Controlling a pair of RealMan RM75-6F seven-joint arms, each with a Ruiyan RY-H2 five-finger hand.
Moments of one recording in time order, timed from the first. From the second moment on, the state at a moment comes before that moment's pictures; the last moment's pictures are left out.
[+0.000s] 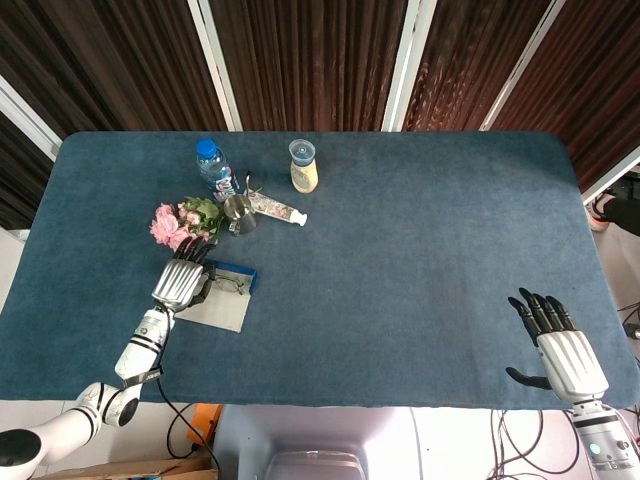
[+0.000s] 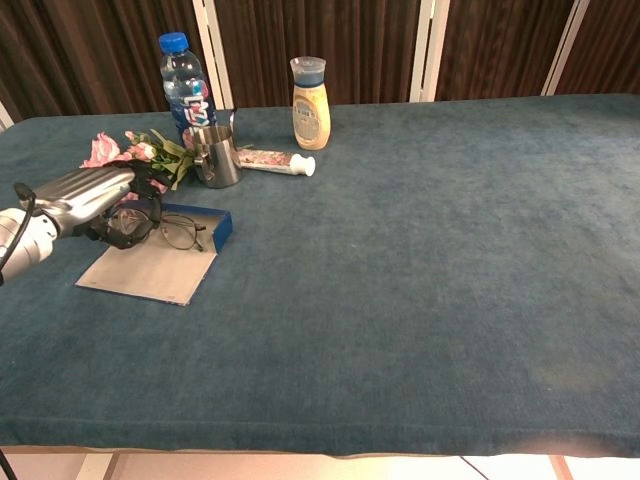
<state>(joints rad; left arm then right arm) -0.68 -1.77 -0.13 -0.79 1.40 1.02 -0.09 0.12 -1.09 -0.01 -1.65 -1.56 1.39 -0.06</state>
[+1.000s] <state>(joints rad) -0.64 -1.72 -0.13 -0.89 1.41 1.10 -0.08 0.11 -1.09 -0.01 -1.65 -1.57 1.40 -0.06</state>
